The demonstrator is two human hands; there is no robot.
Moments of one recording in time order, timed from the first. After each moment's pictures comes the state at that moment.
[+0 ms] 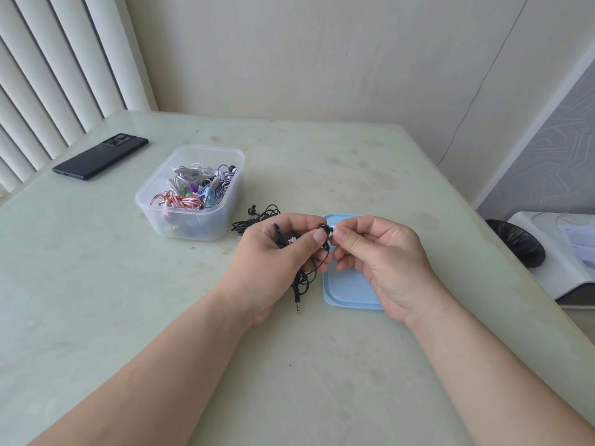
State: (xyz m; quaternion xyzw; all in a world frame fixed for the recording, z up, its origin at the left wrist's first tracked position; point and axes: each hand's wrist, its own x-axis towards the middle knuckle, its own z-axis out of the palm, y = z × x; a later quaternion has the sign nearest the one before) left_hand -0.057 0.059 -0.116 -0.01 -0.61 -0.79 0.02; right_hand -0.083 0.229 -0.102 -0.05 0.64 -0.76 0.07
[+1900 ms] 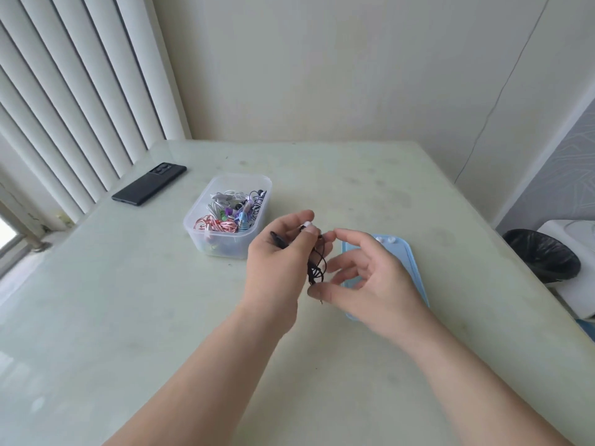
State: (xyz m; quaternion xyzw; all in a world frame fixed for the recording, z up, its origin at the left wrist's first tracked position) left_hand -0.040 0.059 -0.077 0.12 -0.51 -0.84 0.12; right_hand -0.046 0.205 -0.083 -0.12 0.79 -0.60 0.08
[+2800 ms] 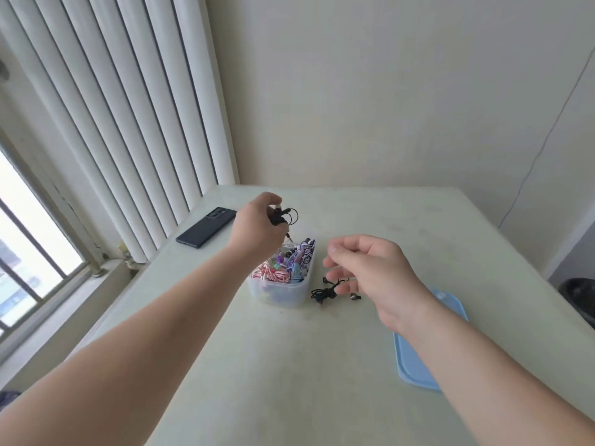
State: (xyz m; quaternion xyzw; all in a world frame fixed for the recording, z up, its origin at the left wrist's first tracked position) left_hand -0.122 -0.087 -0.006 0.14 -0.88 -0.40 0.19; right_hand -0.095 0.121 -0.014 -0.06 0.69 -0.71 0.12
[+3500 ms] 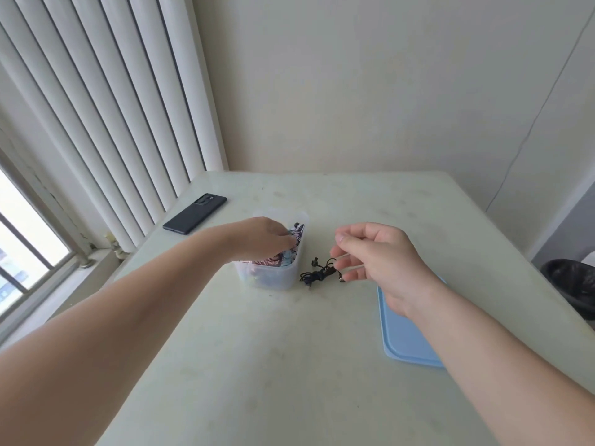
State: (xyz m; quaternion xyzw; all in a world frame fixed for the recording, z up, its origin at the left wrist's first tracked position) left_hand -0.107 -0.081 -0.002 0.06 -0.97 -0.20 -0.14; right_hand -0.099 0.146 -0.020 -0.04 0.72 -0.68 0.11
